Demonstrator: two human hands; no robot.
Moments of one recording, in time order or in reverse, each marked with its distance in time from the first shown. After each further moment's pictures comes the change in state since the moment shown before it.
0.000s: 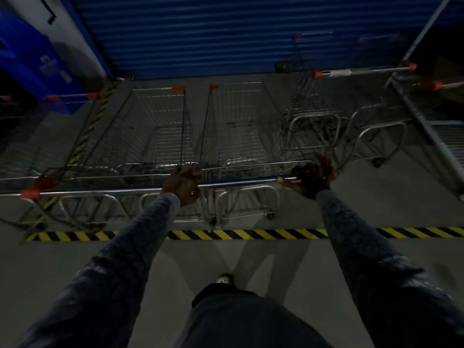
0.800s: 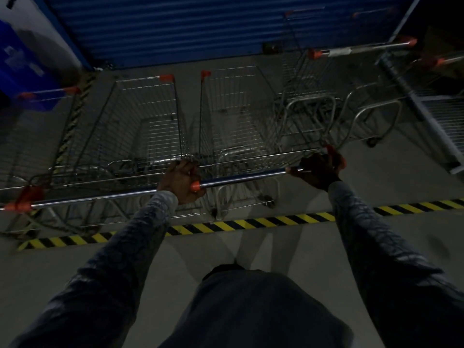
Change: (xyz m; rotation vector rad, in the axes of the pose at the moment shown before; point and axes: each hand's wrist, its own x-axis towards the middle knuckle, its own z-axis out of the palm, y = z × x) left_hand 0.010 -0.031 0.007 0.000 0.058 0.202; right_hand 0.027 0.013 0.023 -0.005 0.071 0.026
